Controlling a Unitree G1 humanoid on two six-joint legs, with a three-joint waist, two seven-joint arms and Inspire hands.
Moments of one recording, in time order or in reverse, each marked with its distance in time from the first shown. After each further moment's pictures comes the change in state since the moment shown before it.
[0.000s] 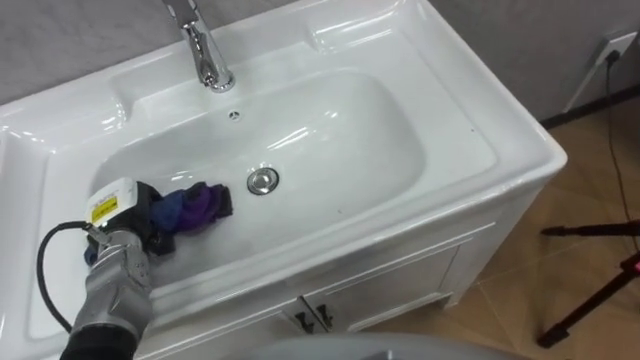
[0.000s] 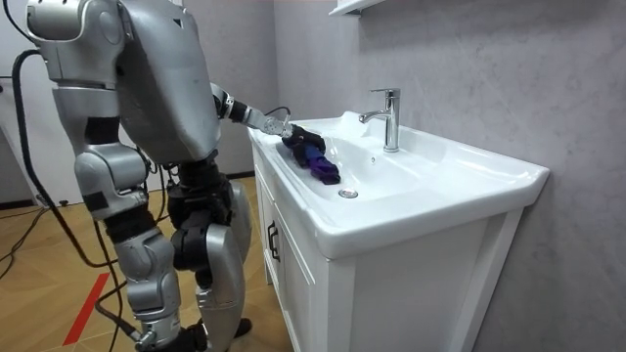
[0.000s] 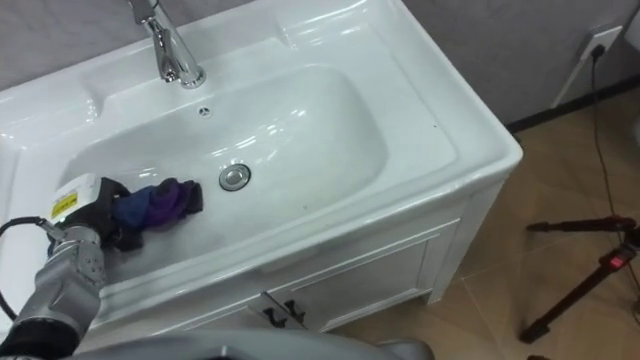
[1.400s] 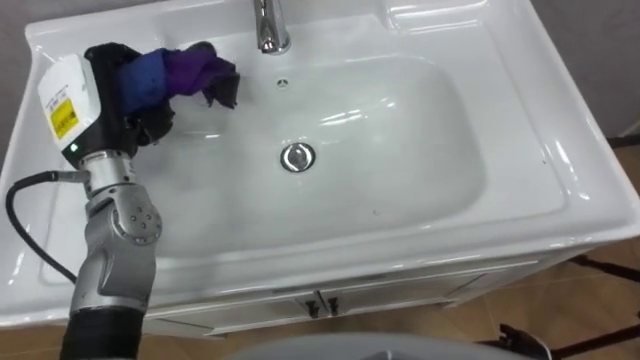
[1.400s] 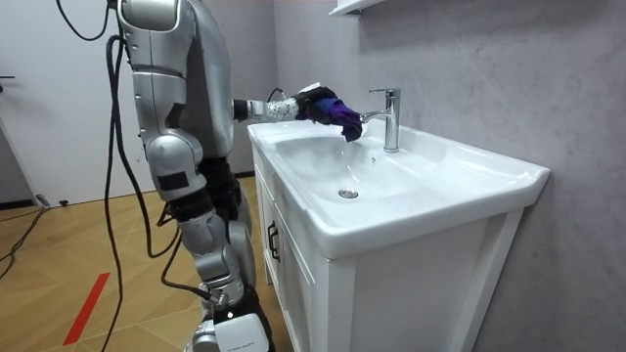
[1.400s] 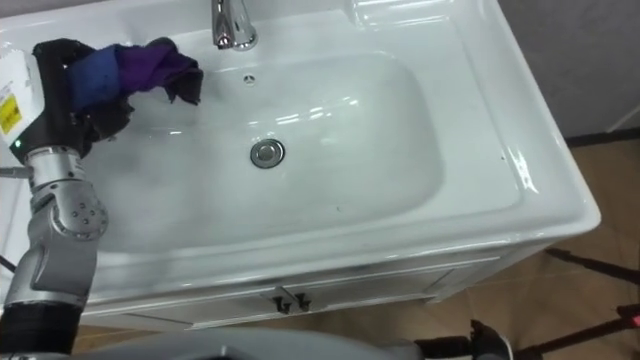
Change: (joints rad) left arm -0.012 -0.069 0.089 -0.490 -0.147 -0.175 0.349; right arm -0.023 0.065 0.173 0.048 0.350 -0.203 0.040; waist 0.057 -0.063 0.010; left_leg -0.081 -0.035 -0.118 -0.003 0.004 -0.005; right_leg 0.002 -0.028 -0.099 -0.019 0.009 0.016
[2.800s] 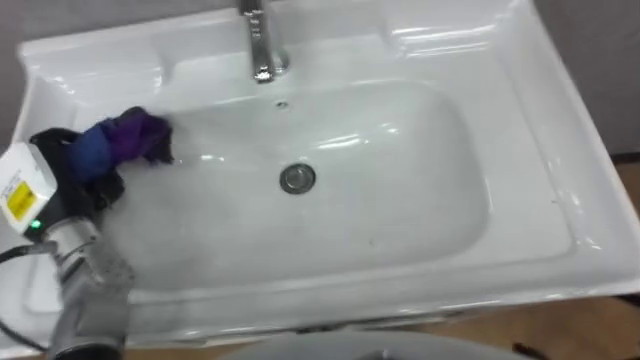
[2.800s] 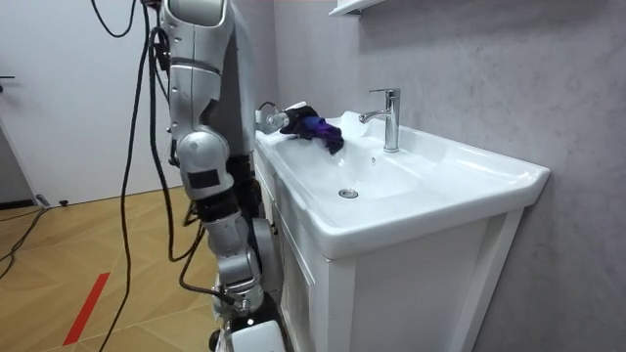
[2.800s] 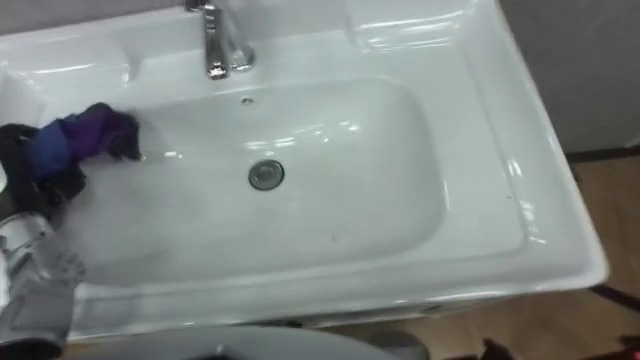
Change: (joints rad) left arm 0.115 -0.008 0.121 0.234 -0.031 0.012 0.122; right arm 0.058 -0.029 -0.001 -0.010 -0.031 0.045 0.017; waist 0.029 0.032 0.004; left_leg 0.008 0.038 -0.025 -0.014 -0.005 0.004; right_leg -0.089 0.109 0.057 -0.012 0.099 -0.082
